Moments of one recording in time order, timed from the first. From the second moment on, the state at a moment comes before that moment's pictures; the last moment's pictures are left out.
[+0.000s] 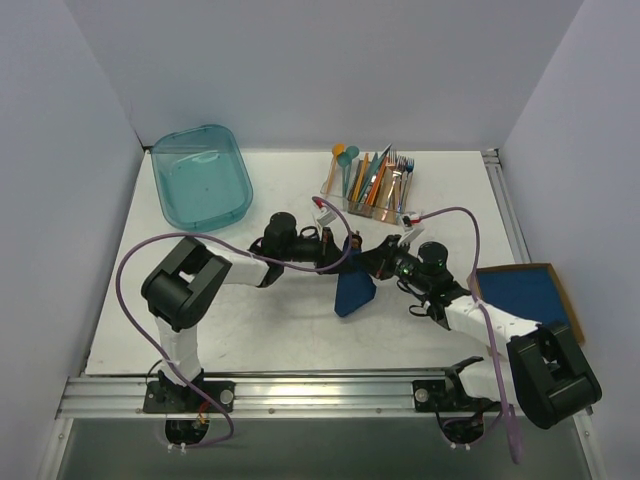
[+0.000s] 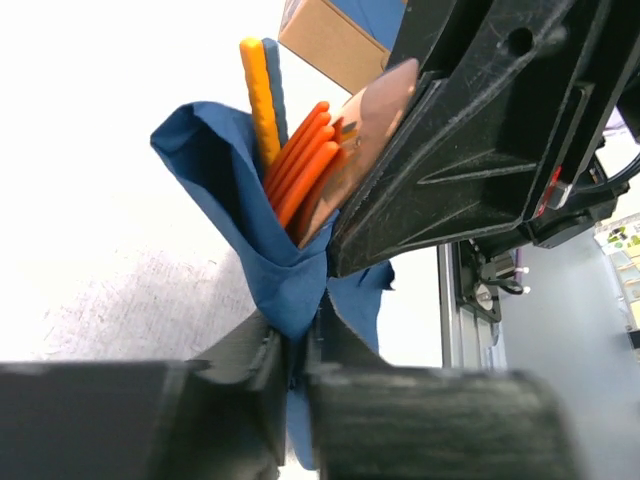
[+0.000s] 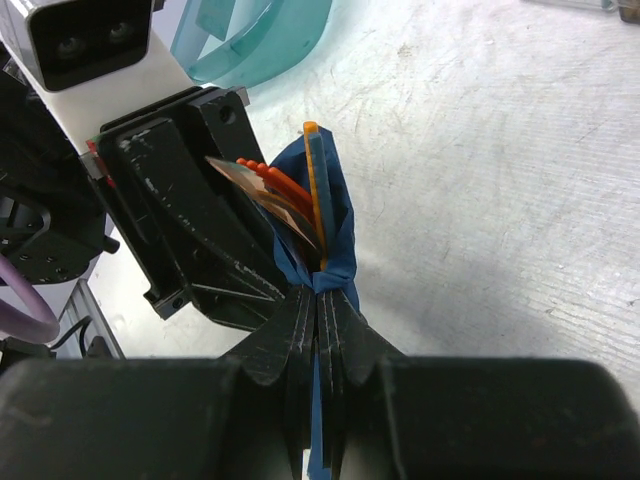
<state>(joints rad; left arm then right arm) -0.64 1.91 0.90 0.82 0.86 -0.52 0.41 1.21 0.35 0.64 -0.41 0.63</state>
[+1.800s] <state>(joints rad) -0.61 1.74 1.04 0.32 0.69 -0.74 0.56 1.11 0.56 0.08 -0.16 0.55</state>
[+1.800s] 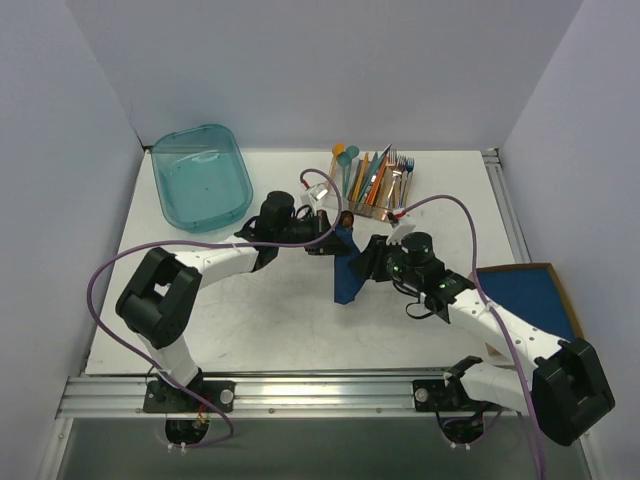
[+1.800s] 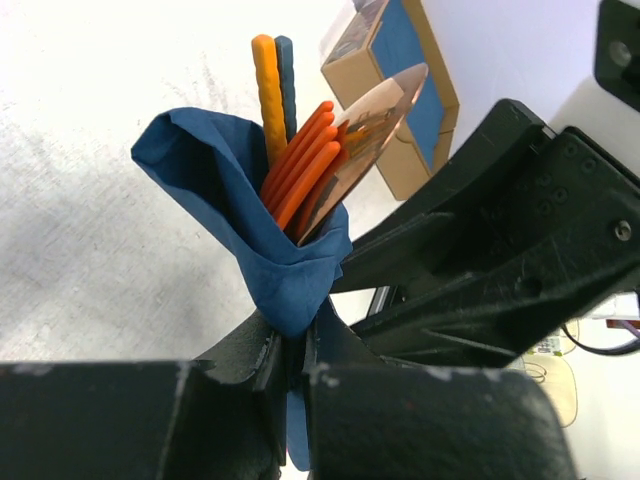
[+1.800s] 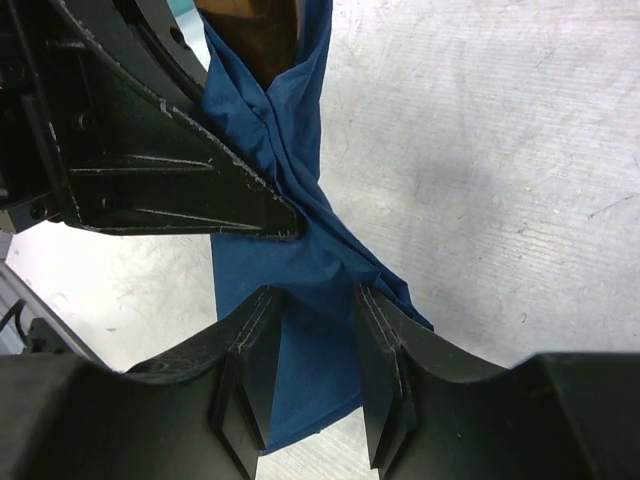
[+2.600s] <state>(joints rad) -0.59 1.74 1.00 0.52 0.80 -0.88 0.42 1.11 0.46 0.36 -0.49 0.69</state>
